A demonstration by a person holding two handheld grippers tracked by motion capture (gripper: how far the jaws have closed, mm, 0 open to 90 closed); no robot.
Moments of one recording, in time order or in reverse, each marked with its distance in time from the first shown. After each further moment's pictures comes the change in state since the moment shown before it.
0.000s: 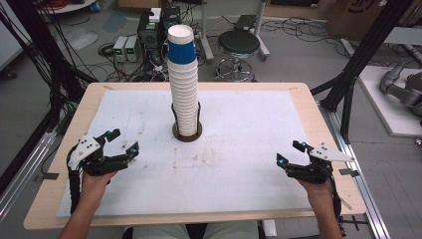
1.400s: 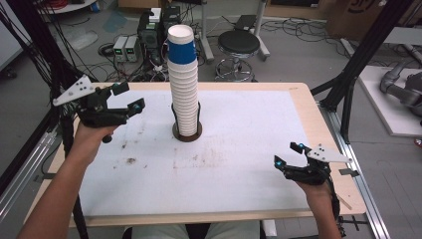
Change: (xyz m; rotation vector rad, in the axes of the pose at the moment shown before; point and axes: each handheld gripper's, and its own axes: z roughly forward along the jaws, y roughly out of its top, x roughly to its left) left arm 0.011 0.144 0.048 -0.040 -0.245 -0.010; right arm 0.006 -0.001 0.001 0.010 0.023 -0.009
